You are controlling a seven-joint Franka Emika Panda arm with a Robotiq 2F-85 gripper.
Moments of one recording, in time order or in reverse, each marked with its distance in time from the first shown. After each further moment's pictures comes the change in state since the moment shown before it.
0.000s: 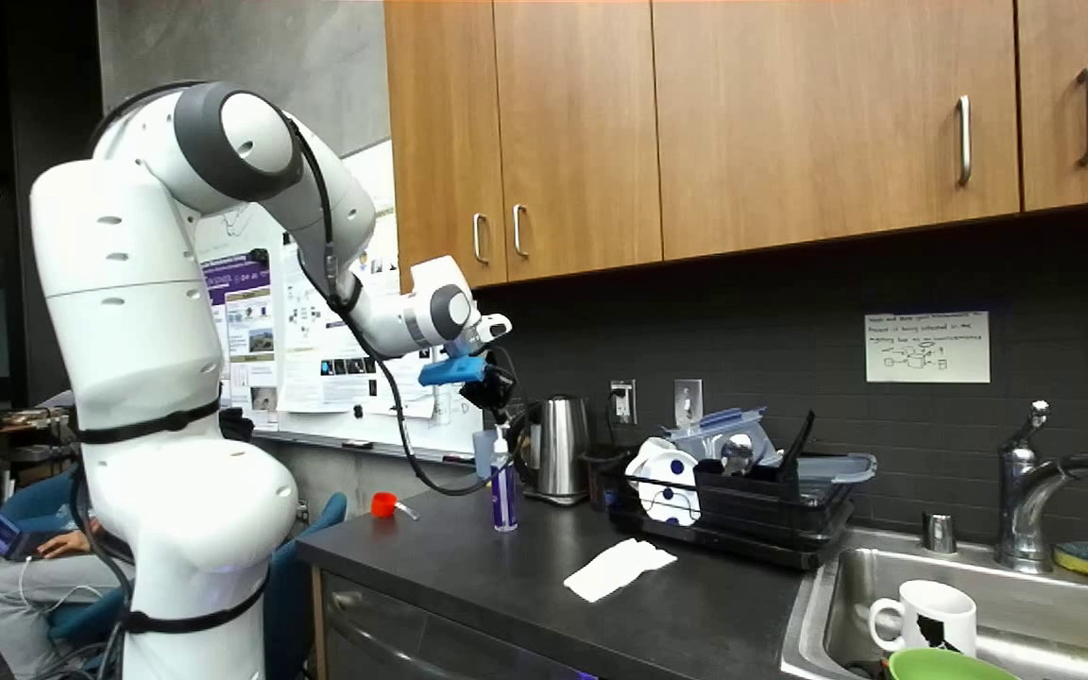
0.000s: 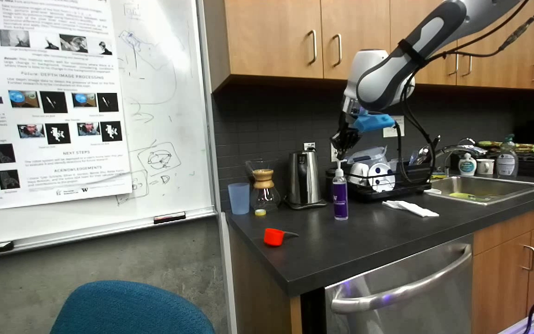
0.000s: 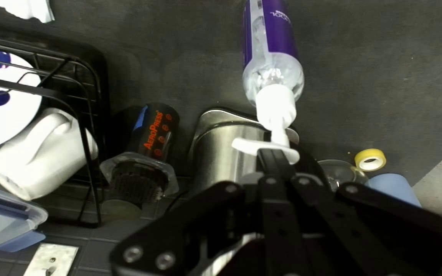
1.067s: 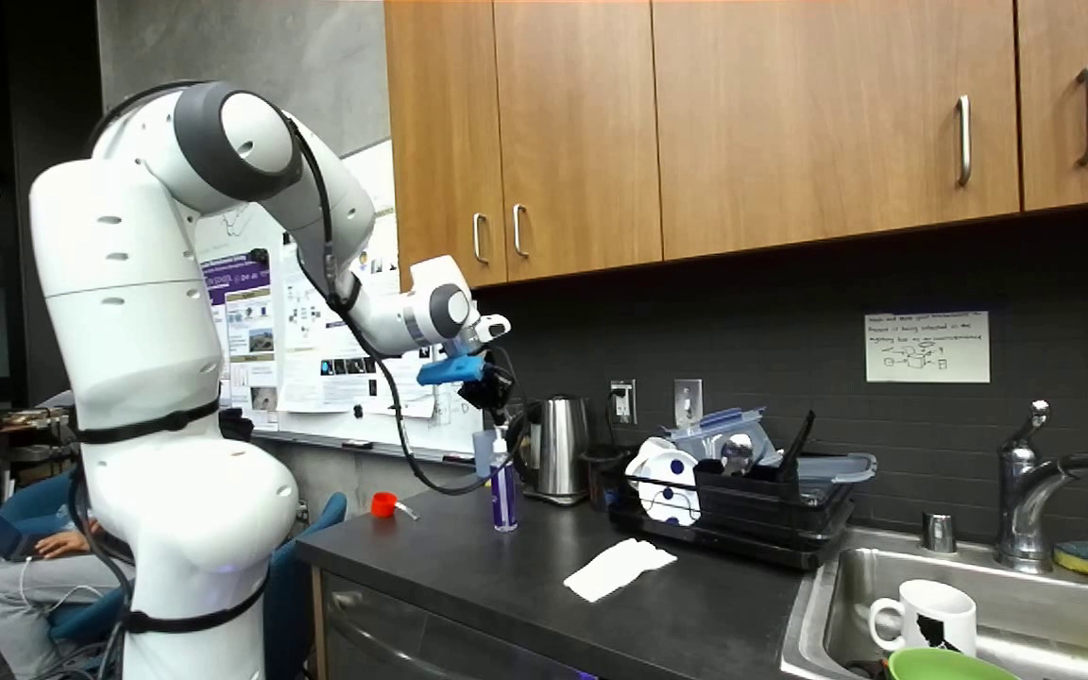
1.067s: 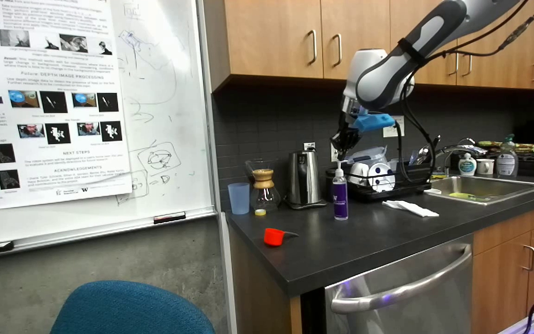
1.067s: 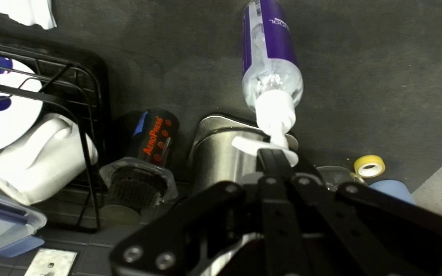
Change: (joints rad) arm 0.005 0.000 0.000 0.005 0.000 -0.027 0.000
